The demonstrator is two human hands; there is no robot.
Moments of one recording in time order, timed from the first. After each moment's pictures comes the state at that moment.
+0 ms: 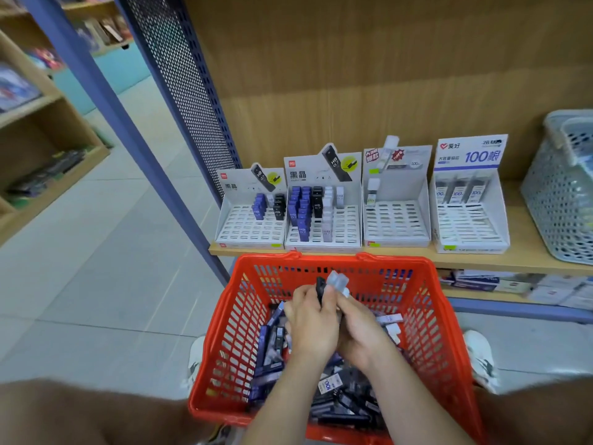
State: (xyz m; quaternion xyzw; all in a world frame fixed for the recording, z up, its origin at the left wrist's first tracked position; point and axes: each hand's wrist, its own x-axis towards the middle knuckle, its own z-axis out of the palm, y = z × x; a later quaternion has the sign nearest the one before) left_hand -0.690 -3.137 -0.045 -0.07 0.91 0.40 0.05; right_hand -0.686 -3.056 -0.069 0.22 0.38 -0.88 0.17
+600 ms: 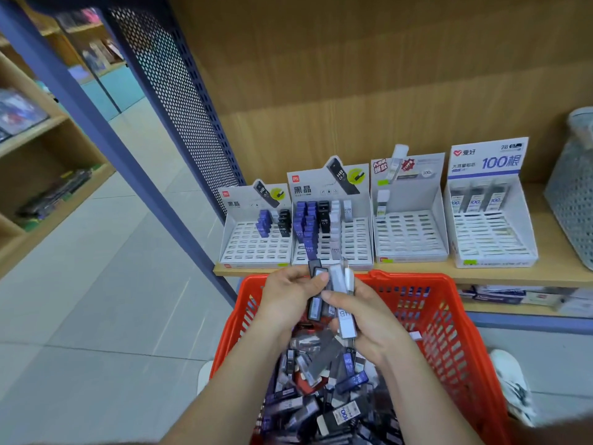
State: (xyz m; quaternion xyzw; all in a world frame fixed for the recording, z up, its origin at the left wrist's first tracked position) left_hand -0.760 -3.175 0.011 -0.07 0.73 0.66 0.15; right_hand -0.726 -3.047 -0.026 0.11 0.47 -0.87 0.13
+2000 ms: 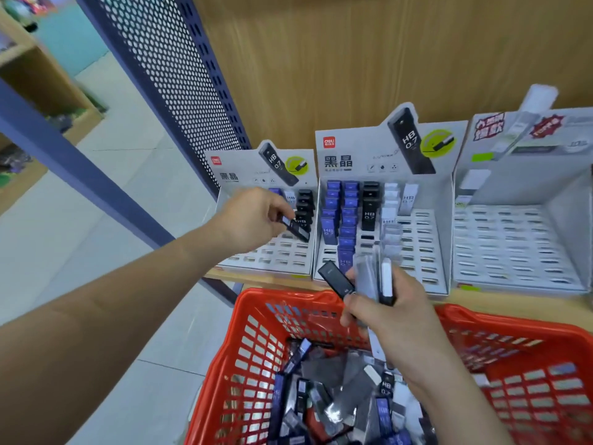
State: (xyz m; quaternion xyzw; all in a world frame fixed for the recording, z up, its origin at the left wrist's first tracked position) left_hand -0.981 -3.248 -0.020 0.15 0.97 0.16 0.09; right_hand -0.831 -3.066 -0.047 0.16 0.68 -0.71 0.11
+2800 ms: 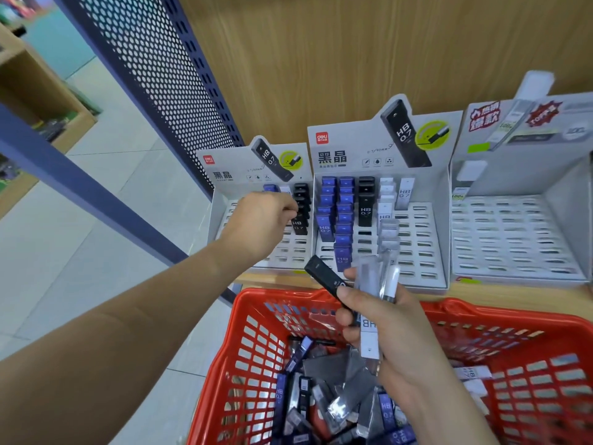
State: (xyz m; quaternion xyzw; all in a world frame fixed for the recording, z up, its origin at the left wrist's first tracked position) left_hand -0.983 -3.234 -0.047 0.20 0.97 0.10 -0.02; right_hand -0.830 -3.078 -0.064 0.24 0.45 -0.85 0.10
